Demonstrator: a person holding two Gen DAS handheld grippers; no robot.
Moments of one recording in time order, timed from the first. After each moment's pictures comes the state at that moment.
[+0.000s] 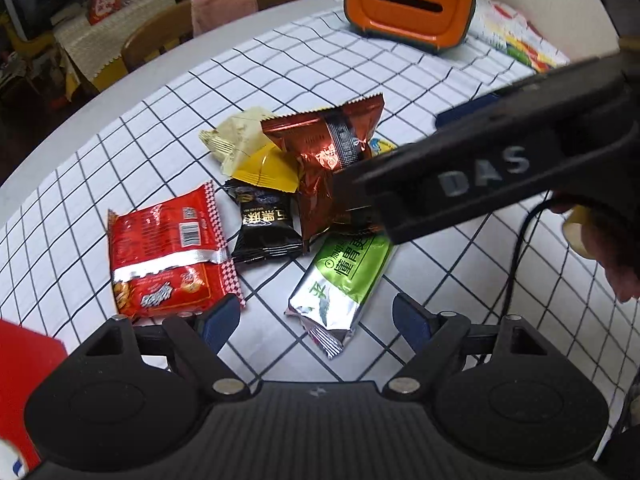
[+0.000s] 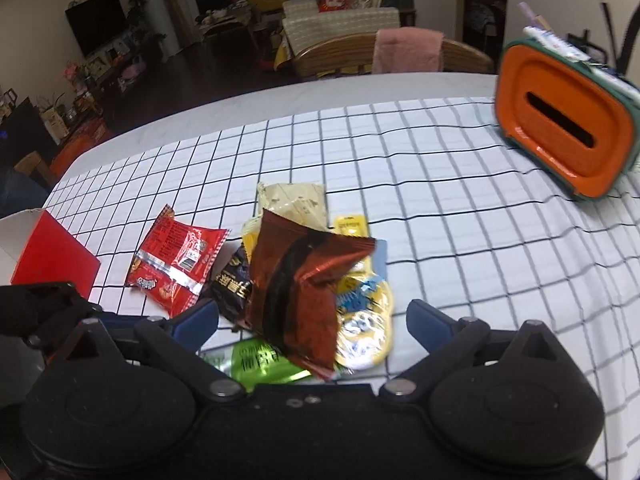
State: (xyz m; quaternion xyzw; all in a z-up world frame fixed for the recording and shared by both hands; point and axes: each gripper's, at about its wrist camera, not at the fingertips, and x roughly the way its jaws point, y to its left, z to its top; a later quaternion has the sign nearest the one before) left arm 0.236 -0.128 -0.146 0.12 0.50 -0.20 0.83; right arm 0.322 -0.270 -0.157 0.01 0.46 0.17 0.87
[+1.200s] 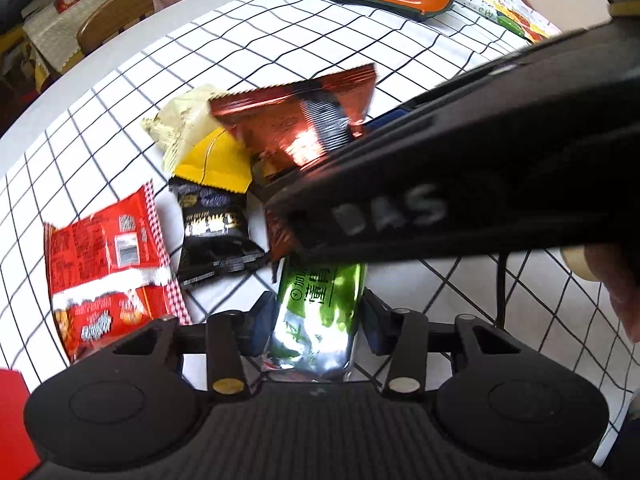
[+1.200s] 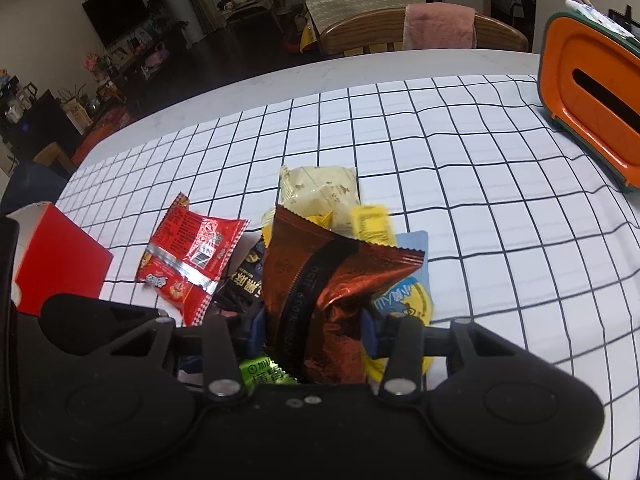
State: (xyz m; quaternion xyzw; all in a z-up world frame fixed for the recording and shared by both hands) left arm 0.259 -0.152 -0.174 0.12 0.53 -0.23 0.81; right arm 0.338 -0.266 -0.174 0.03 0.48 0.22 0.85
